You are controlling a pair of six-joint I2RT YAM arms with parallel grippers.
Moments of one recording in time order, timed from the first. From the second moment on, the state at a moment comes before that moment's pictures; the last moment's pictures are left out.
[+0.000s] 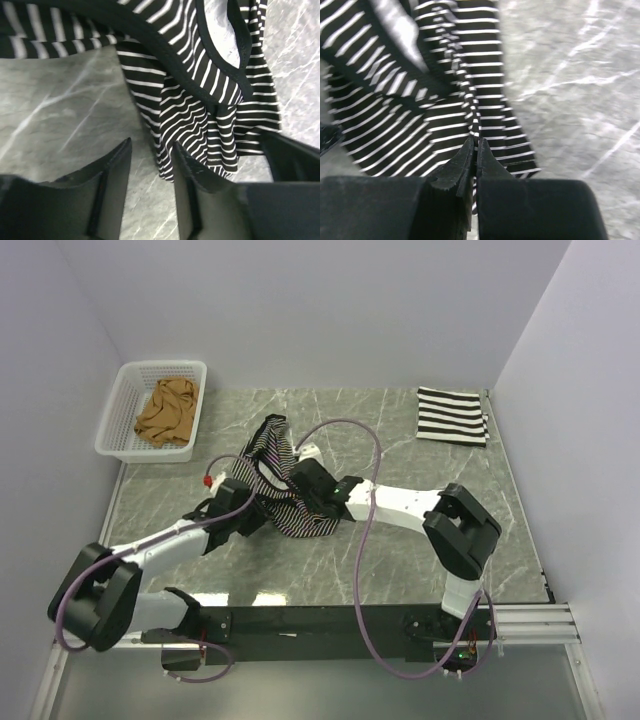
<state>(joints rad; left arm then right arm) -0.49 1.23 0.49 -0.05 -0.08 -1.10 0.92 1.80 1.20 -0.27 0.39 0.37</state>
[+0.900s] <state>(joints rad) -0.33 1.39 1.07 -0.30 -0.18 -0.96 0.49 1.22 1.02 -0.42 0.36 0.45</state>
